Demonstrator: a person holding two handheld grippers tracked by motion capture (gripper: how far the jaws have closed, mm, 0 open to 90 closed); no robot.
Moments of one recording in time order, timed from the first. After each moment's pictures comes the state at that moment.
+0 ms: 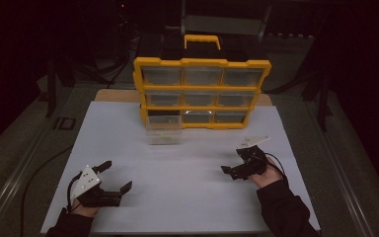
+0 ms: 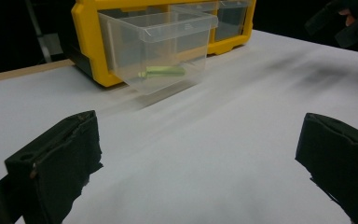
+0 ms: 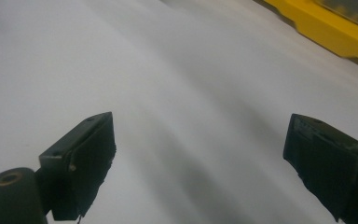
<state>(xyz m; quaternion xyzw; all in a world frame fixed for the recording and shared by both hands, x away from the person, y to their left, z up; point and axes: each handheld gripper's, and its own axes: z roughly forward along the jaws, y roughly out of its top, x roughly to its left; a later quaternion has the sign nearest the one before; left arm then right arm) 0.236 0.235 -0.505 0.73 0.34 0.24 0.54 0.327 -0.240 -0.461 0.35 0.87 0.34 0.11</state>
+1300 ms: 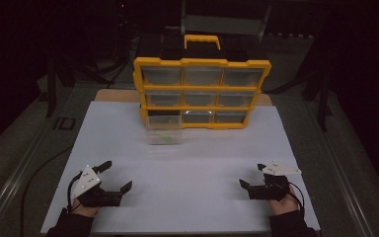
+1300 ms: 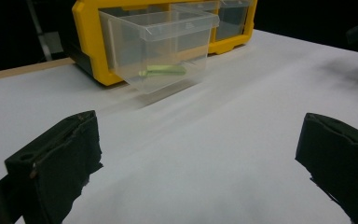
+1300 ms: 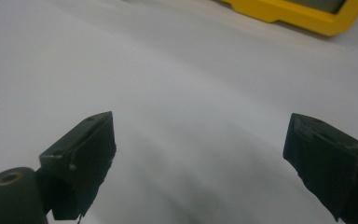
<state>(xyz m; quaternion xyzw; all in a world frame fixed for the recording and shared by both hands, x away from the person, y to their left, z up) 0.237 0.235 -0.506 0.73 0.34 0.23 0.54 0.264 -0.294 -0.491 0.39 0.80 0.40 0.20</state>
